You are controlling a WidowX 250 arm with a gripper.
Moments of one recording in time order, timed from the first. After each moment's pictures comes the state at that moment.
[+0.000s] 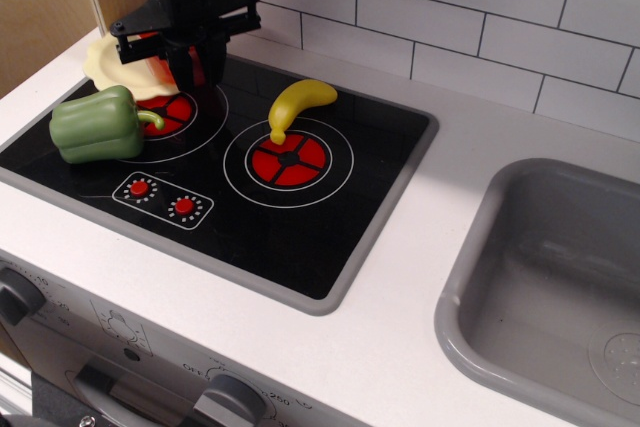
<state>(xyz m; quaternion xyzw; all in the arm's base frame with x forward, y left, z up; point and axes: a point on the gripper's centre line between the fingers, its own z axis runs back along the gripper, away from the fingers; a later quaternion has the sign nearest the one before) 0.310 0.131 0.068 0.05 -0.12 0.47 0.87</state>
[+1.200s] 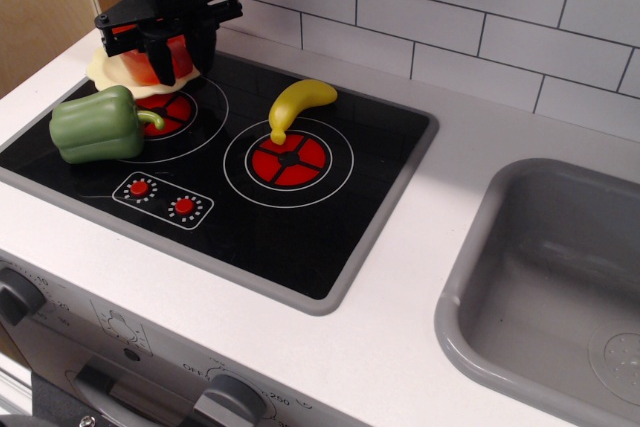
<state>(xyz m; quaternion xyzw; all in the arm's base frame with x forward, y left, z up) 0.315 0.140 0.067 0.05 -0.12 0.48 0.87</state>
